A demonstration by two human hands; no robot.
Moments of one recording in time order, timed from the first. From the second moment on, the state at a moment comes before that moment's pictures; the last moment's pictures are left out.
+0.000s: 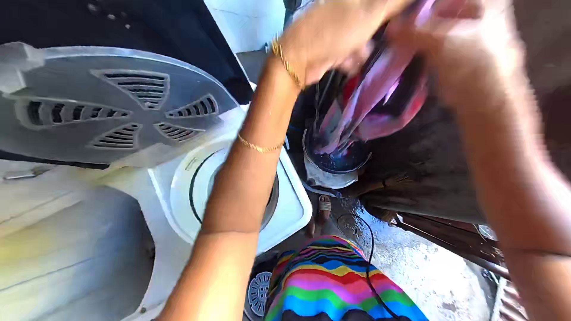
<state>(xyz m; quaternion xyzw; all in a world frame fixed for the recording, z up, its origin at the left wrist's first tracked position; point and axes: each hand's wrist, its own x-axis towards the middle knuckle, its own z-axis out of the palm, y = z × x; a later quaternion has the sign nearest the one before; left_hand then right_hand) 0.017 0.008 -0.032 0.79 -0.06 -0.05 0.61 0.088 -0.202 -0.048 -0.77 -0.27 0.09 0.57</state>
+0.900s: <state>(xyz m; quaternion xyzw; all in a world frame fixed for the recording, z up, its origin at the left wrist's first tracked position) 0.019 0.024 -0.317 0.86 0.26 -0.41 0.15 0.095 -0.101 -0.343 -0.86 -0.21 0.38 0.27</state>
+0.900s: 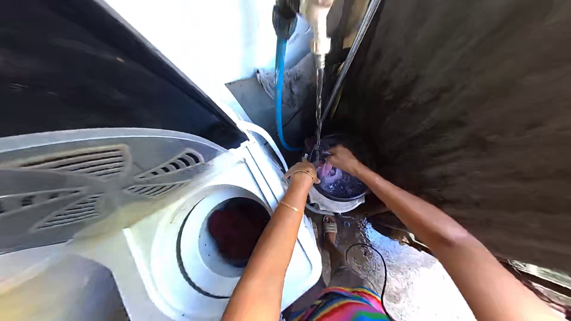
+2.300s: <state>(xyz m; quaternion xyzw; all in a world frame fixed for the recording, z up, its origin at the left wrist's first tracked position) 0.004 0.037 -0.222 0.30 0.27 0.18 0.90 0.040 -0.083 -0.181 -0.67 -0.14 0.21 0.70</state>
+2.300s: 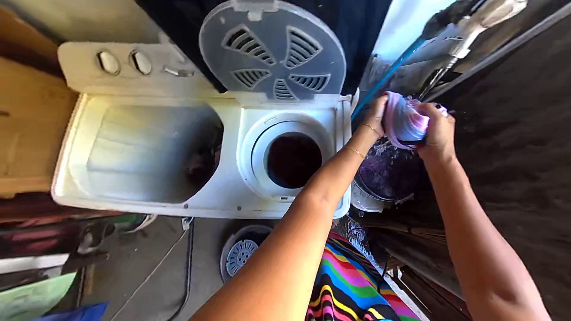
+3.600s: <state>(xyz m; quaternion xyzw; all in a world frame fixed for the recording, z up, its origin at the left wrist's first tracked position) -0.337 0.140 -0.015 0.89 0.23 0.33 0.23 -0.143 0.017 -0.100 -0.52 -0.60 0.26 0.55</state>
